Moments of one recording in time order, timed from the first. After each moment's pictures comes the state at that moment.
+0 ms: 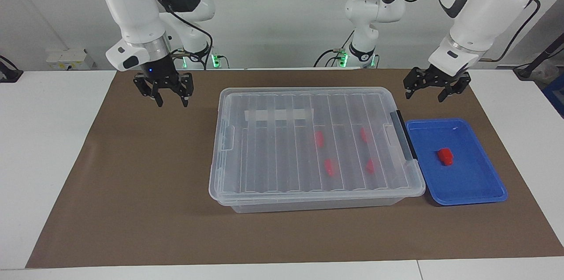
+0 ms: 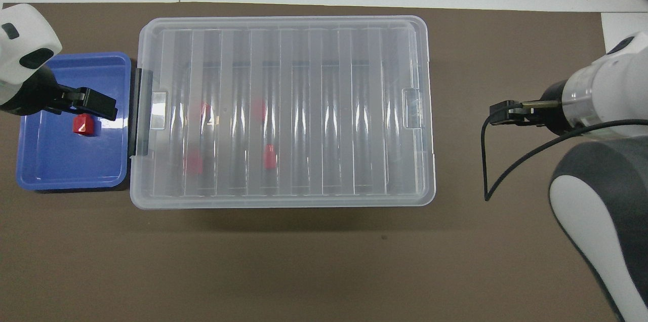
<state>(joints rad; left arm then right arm) -0.13 0.07 0.03 -1.56 -0.03 1.61 0.09 0.03 -0.05 0.10 -1.72 -0.01 1.73 0.19</state>
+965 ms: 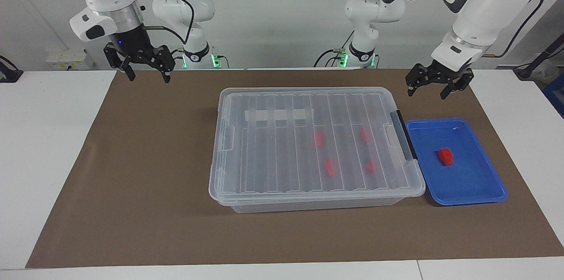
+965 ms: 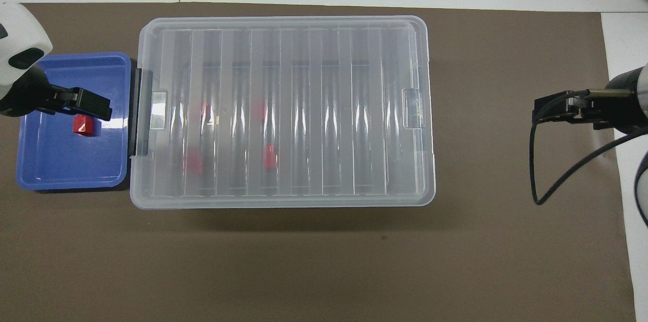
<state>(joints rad) -0.13 0.06 0.03 -1.56 -0.03 1.60 0.09 0.00 -0.03 0.08 -1.57 -0.01 1.58 0.19</state>
